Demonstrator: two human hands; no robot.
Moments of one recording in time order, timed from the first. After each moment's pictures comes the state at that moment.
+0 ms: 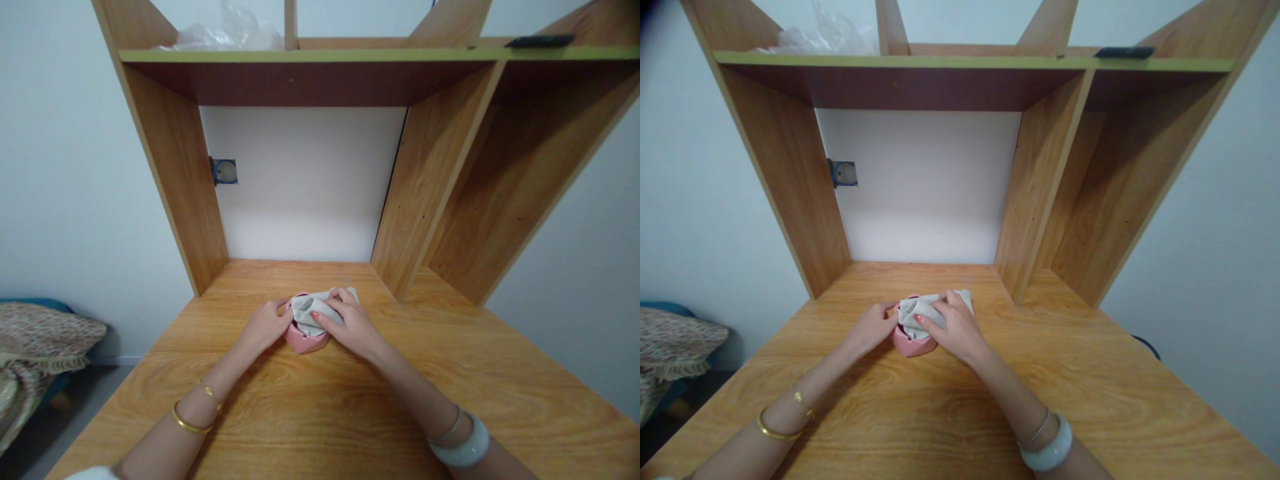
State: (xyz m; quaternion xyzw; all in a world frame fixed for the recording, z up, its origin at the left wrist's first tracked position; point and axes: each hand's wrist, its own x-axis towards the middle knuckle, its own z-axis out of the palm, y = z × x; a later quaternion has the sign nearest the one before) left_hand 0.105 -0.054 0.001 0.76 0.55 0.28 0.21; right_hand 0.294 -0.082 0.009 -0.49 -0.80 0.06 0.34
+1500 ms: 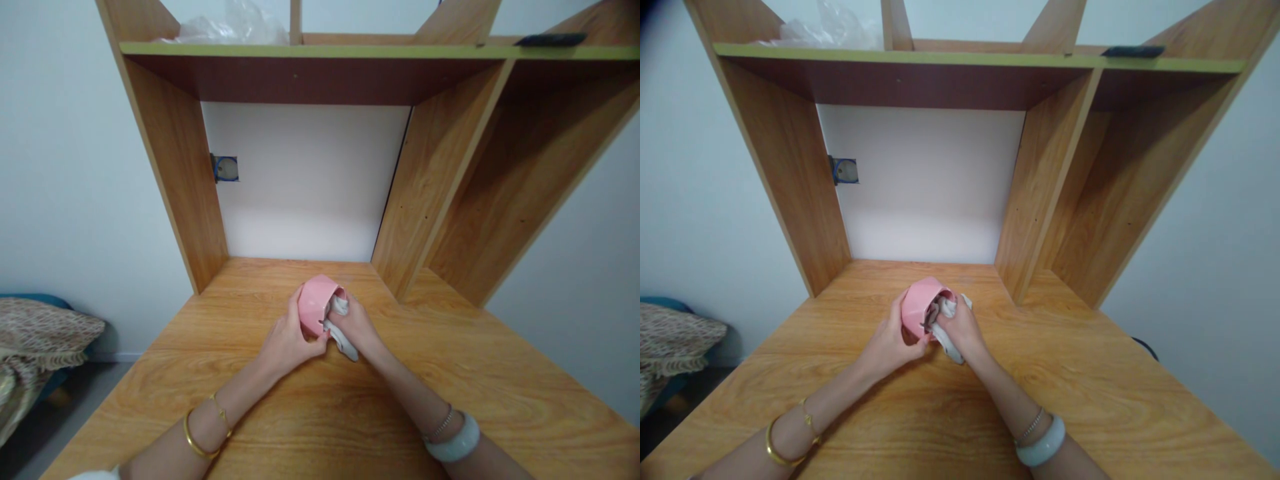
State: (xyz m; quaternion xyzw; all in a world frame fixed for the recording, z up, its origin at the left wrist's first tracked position) left_hand 0.137 -0.091 -0.006 0.77 0.48 0.37 0.19; right_hand 0.293 -0.056 -0.025 -0.57 -0.60 0.26 0.50
